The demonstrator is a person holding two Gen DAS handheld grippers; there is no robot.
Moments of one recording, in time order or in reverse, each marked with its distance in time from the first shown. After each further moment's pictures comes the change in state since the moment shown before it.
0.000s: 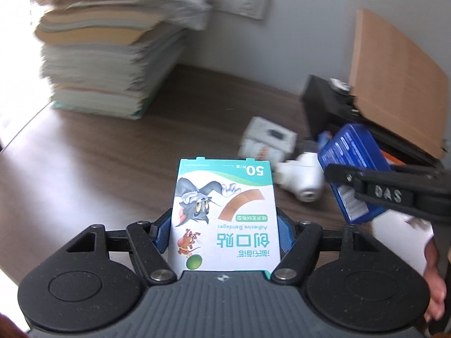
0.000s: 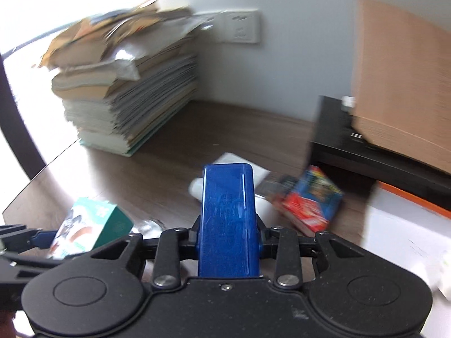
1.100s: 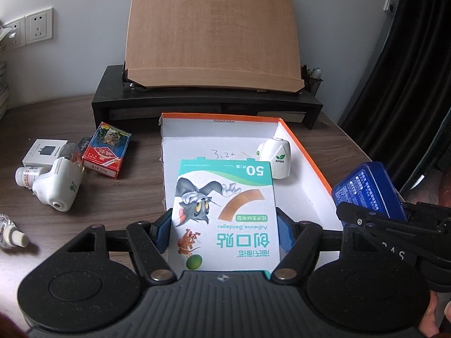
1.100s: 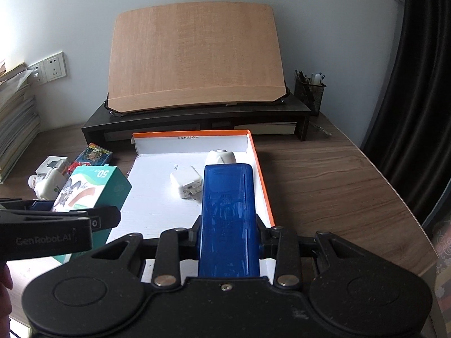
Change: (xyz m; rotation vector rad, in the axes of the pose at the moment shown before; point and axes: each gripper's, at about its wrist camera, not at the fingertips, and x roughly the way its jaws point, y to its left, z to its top) left arm 0.017 -0.222 -0.047 0.337 0.015 -0.333; right arm -0.165 -0.170 -0.130 0.331 -0.058 -0.470
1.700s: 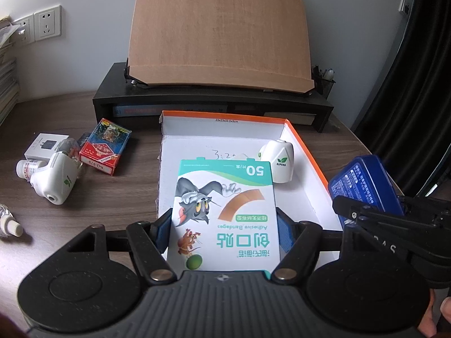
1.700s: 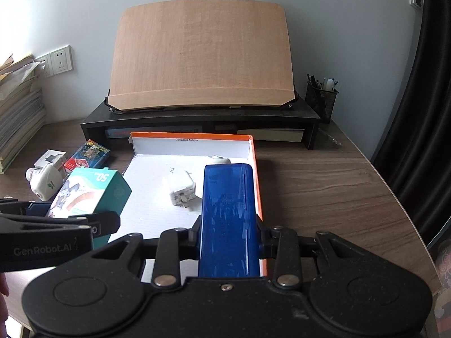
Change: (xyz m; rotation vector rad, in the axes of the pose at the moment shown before) left arm 0.009 -0.017 0.006 -0.038 0.000 0.064; right arm 0.022 -0.017 0.012 -0.059 -0.002 0.045
